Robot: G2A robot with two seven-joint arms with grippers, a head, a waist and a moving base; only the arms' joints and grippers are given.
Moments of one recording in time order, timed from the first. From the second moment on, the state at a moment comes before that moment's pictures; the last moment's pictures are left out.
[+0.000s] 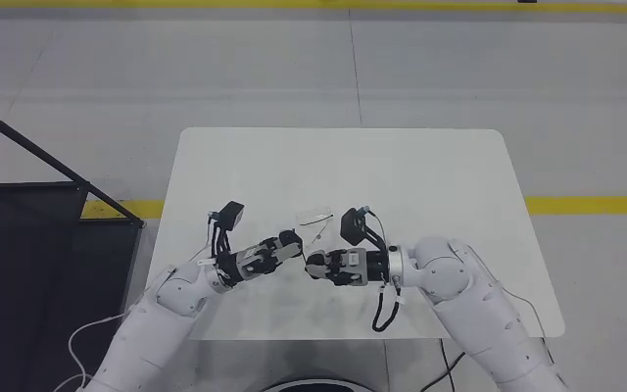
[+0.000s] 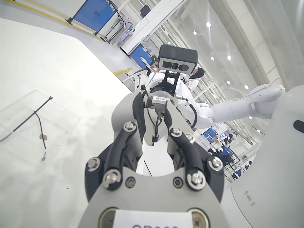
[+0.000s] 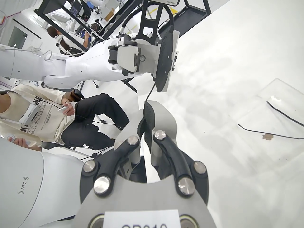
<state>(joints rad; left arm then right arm) 1.22 -1.09 -1.16 -1.40 -0.10 -1.01 -0.59 -0.97 -1.16 0.96 -1.53 -0.21 -0.73 0.87</state>
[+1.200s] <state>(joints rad) 1.21 -1.10 -1.15 -1.39 -0.10 -1.01 -0.58 -0.95 -1.14 0.93 -1.52 -0.21 -0.72 0.85</state>
